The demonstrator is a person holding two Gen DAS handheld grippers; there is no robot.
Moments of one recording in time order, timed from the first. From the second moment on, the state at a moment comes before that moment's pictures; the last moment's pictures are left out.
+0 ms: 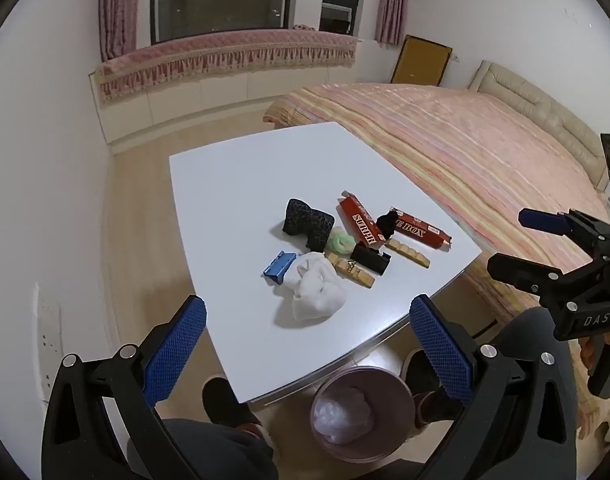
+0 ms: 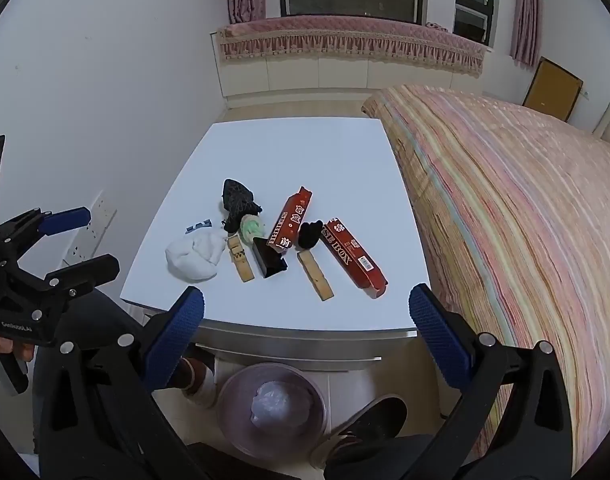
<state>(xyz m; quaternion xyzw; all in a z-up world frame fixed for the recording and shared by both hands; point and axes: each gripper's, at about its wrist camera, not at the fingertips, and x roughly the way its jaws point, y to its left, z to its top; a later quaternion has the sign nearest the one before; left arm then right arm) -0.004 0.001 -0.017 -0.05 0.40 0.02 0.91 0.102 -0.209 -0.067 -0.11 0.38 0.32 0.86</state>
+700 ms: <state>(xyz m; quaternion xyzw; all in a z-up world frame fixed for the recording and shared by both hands) -0.001 0.003 -0.008 -0.06 0.39 0.02 0.92 0.102 -0.208 -0.067 -0.11 0.38 0.32 0.86</state>
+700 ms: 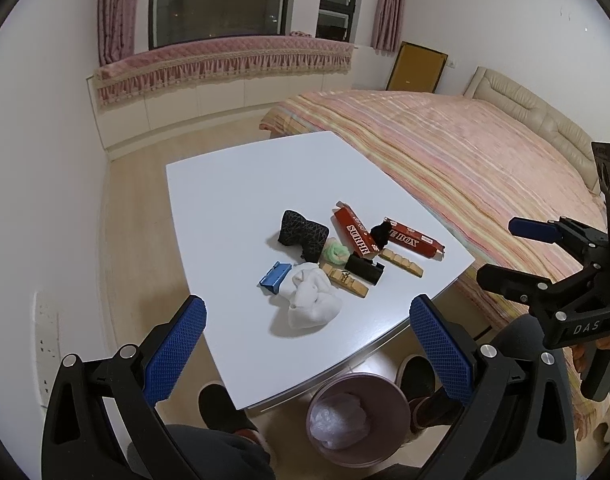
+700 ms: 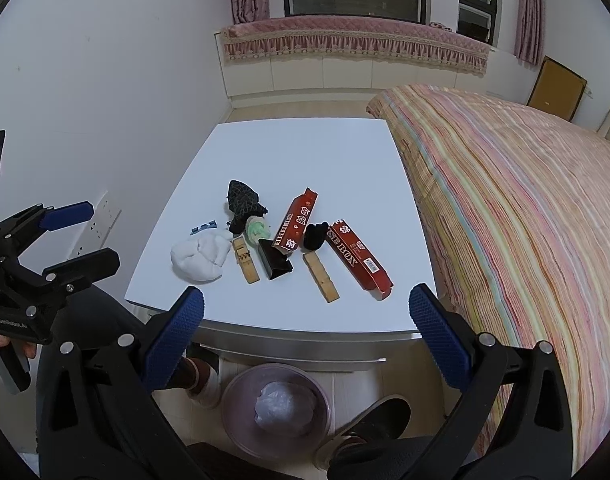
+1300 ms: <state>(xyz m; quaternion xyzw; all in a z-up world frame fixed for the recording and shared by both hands) 0.000 0.002 -0.008 -0.06 0.39 0.02 0.92 0.104 -0.208 -0.067 -0.11 0.38 0.32 0.86</state>
